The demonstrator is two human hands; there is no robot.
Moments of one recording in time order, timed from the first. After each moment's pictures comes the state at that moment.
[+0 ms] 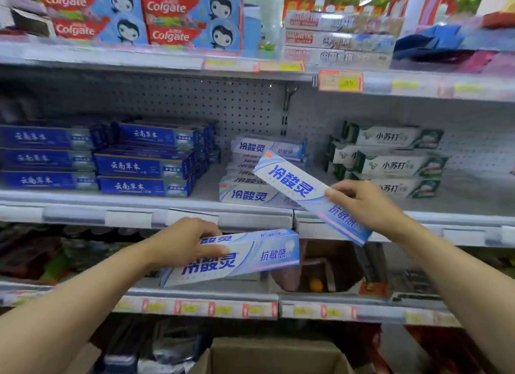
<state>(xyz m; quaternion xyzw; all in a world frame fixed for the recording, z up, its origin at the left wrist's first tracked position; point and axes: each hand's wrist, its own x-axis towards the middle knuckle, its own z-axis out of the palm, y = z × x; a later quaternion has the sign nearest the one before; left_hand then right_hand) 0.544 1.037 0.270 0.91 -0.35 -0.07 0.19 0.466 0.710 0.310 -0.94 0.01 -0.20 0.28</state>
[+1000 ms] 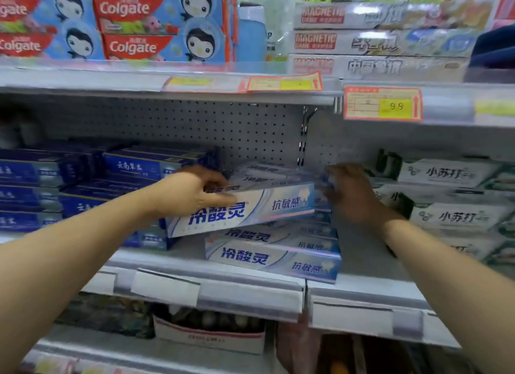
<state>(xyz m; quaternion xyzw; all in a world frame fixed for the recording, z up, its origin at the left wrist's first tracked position) 0.676 0.968 0.371 0.94 -0.29 0.06 0.19 0.673 0.647 0.324 -0.96 -0.01 -0.26 0.11</state>
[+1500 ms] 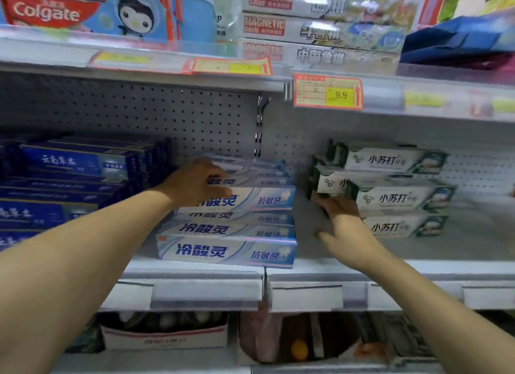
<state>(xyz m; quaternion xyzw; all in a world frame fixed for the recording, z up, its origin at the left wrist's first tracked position) 0.734 0.896 0.337 0.91 -0.36 0.08 0.18 0.566 0.645 0.293 -0.97 0.09 -0.18 0.13</state>
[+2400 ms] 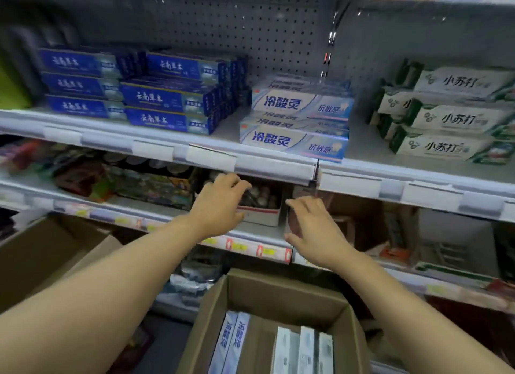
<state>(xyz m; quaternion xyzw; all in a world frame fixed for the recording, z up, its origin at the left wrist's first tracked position) 0.521 0.990 0.205 0.96 -0.26 0.07 0.05 0.458 0.788 0.188 -0.99 -0.10 -0.05 0.11</state>
